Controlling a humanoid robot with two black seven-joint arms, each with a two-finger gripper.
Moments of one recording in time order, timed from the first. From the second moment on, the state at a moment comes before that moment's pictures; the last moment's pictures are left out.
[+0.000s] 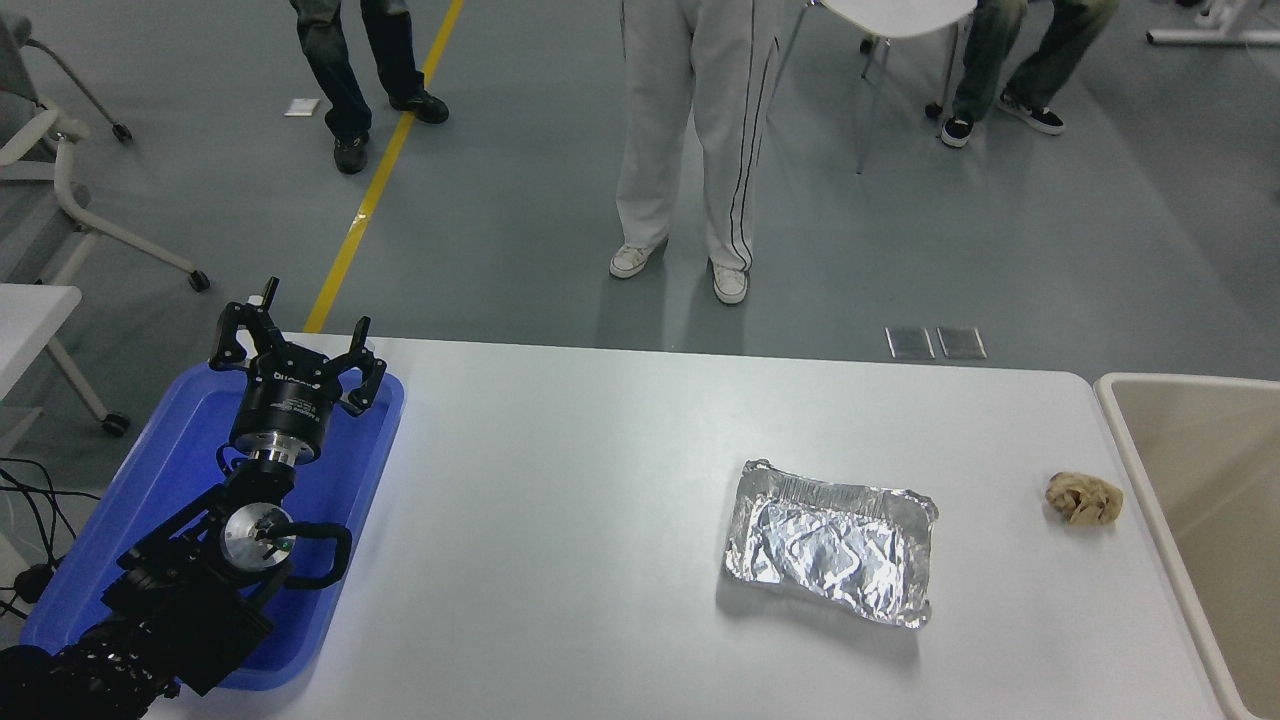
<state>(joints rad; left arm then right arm) -0.61 0.18 -0.87 -0.41 -0.09 -0.57 -0.51 1.49 -0.98 -1.25 0.99 -0.29 0.09 -0.06</state>
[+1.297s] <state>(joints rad) -0.61 0.18 -0.87 -0.41 -0.09 -0.57 -0.51 0.71 -0.62 -0.62 0.21 -0.24 0.05 -0.10</state>
